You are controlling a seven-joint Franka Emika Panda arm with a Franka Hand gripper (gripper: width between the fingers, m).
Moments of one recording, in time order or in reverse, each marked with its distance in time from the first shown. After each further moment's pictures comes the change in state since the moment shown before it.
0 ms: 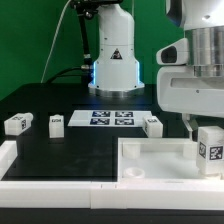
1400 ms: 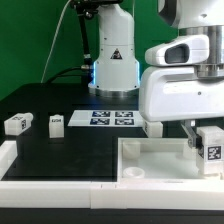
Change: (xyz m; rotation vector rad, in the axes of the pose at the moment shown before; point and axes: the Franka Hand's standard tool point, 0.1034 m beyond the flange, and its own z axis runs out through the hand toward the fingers) arm 0.012 0.009 0.000 -0.042 0.020 -0.793
